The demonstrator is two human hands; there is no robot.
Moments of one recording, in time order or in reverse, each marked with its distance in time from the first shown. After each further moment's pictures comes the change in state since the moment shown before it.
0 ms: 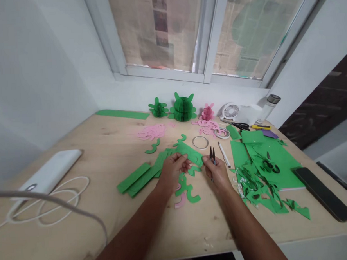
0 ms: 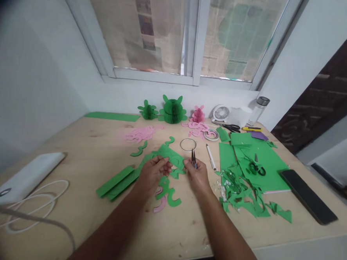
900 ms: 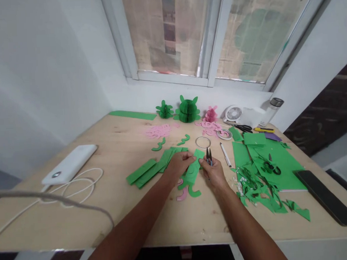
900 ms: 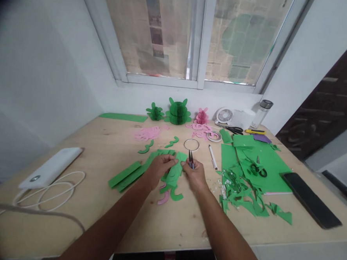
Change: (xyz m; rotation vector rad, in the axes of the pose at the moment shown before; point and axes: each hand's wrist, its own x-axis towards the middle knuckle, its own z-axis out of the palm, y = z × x) left_hand -0.003 0.004 0.001 0.328 -0.162 0.022; right_hand -0.004 0.013 0.005 0.085 -0.078 0.011
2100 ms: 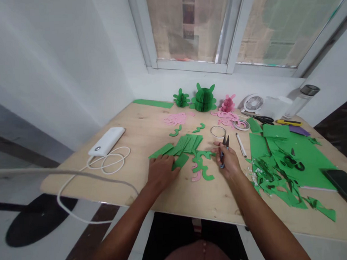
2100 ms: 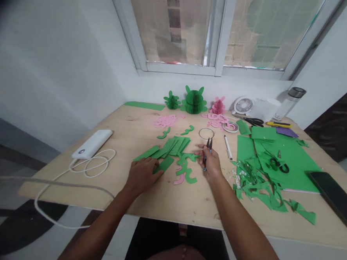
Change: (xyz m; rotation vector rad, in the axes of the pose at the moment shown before) left_hand -0.080 -0.020 -0.078 1.467 0.276 0.221; right_hand 0.001 -0.003 -0.006 0.136 -0.030 0.127
